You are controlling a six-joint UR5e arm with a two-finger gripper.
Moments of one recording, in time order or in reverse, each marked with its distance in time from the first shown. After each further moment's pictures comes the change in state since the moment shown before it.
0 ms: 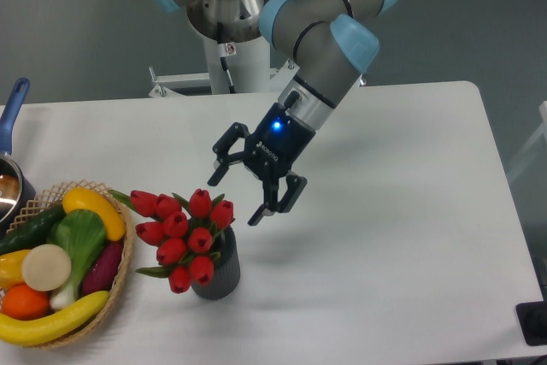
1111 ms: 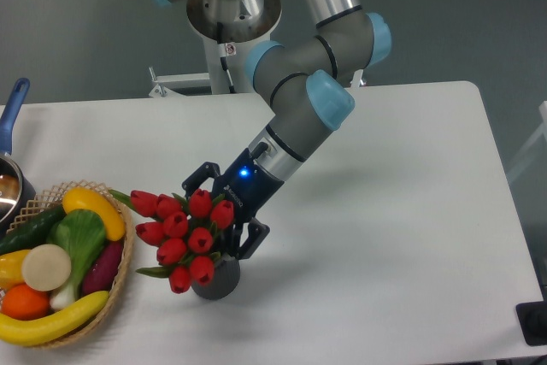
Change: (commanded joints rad) arm -0.086 -0.108 0.075 0.029 -0.005 -0.035
